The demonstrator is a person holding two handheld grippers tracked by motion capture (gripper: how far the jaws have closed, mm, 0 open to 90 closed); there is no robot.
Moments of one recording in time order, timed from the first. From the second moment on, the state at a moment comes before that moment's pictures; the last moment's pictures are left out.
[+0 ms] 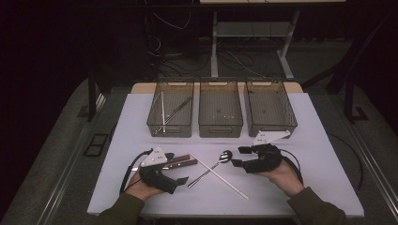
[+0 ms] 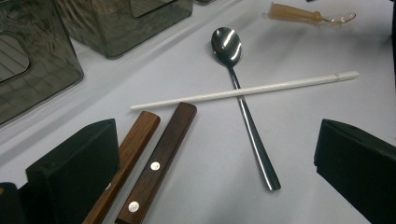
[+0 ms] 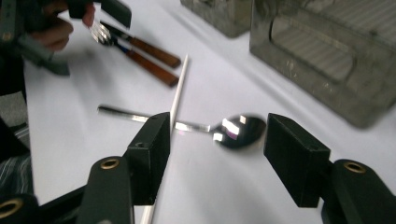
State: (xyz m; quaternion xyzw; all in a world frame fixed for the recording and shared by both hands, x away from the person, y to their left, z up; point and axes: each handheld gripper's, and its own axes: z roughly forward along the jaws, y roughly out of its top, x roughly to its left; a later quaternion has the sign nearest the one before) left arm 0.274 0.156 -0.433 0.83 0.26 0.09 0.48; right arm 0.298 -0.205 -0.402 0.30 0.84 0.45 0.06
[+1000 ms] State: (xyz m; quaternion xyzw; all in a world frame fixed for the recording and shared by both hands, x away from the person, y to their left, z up) left arm 0.273 0.154 -0.433 0.84 0.25 0.10 0.47; right arm 0.250 -0.192 -0.441 0.25 0.89 0.38 0.01
